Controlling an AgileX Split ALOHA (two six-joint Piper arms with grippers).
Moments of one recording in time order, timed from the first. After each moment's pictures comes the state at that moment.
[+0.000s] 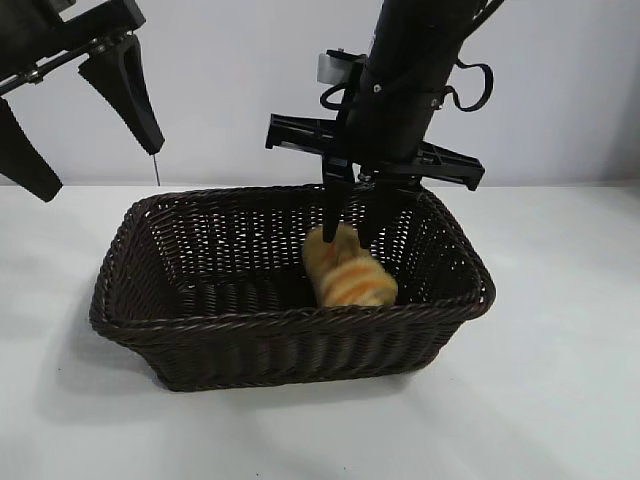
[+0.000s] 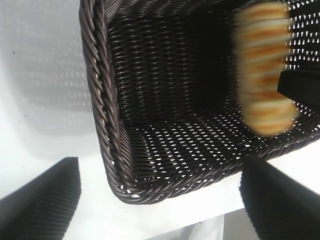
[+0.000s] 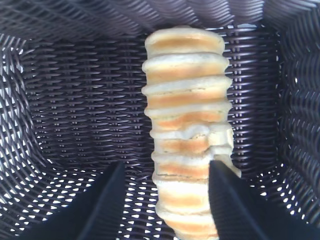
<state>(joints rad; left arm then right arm) -0.24 1.70 -1.33 -0.45 1.09 -0.03 0.52 1.99 -1.57 0.14 0.97 0.40</state>
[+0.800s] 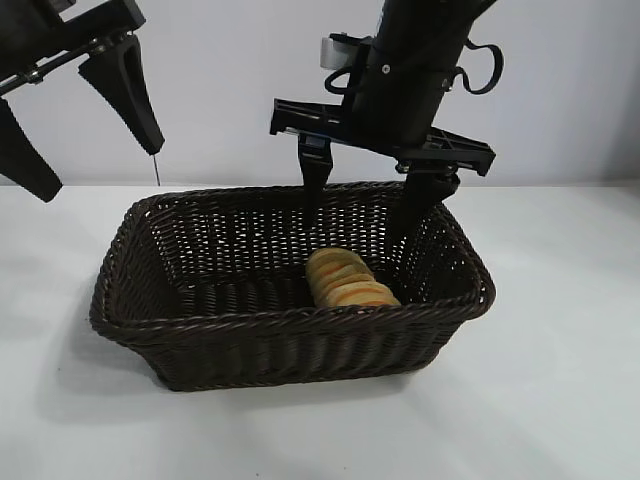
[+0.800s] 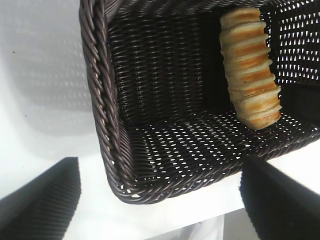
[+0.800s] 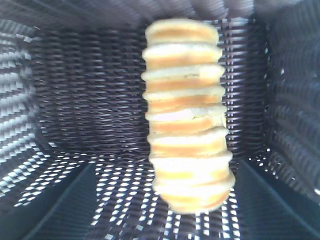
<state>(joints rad) -0.24 1.70 -1.33 -0.45 1.09 -0.03 0.51 1.92 -1.57 0.13 1.03 0.37</state>
